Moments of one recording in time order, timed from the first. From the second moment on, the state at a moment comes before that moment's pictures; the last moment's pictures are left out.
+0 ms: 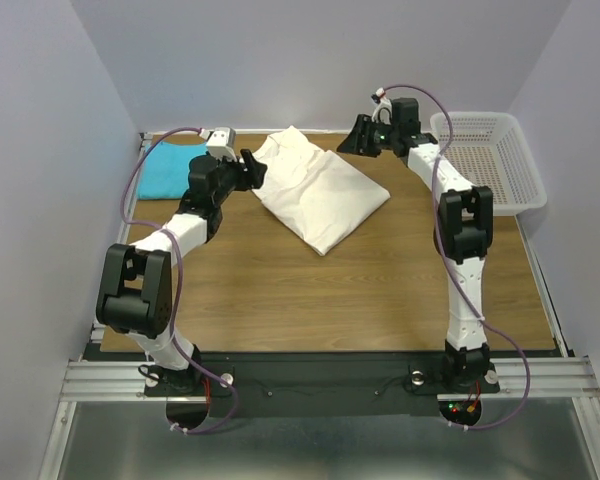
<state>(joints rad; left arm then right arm) -0.21 1.63 0.96 0.54 0.20 -0.29 0.18 2.41 2.17 -0.26 -0.65 0.41</state>
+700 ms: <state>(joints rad) -0.31 1.47 0.63 0.44 0.41 -0.57 0.09 2.11 1.58 -0.34 -0.43 -0.04</state>
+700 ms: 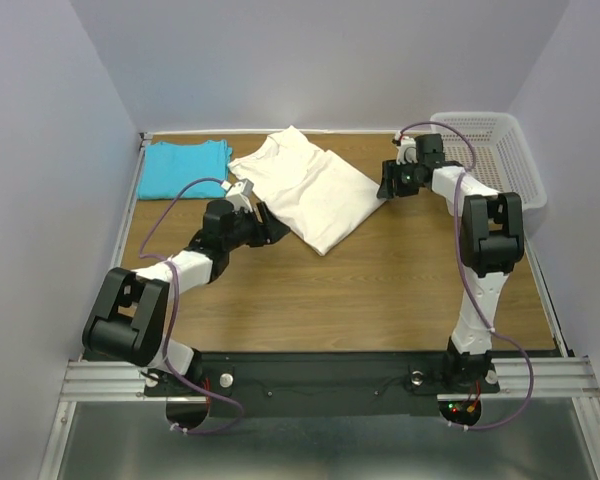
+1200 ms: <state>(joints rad) -0.49 1.43 0.59 0.47 0.29 -0.66 0.05 2.10 1.59 -0.34 -0.42 -0.03</state>
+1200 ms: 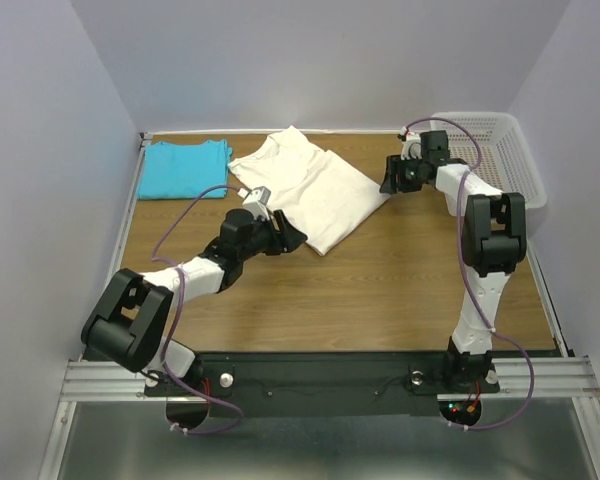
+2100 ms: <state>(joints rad) -0.42 1.03 0.44 0.26 0.12 -0.63 0.05 2.15 1.60 -0.34 -0.48 0.01</state>
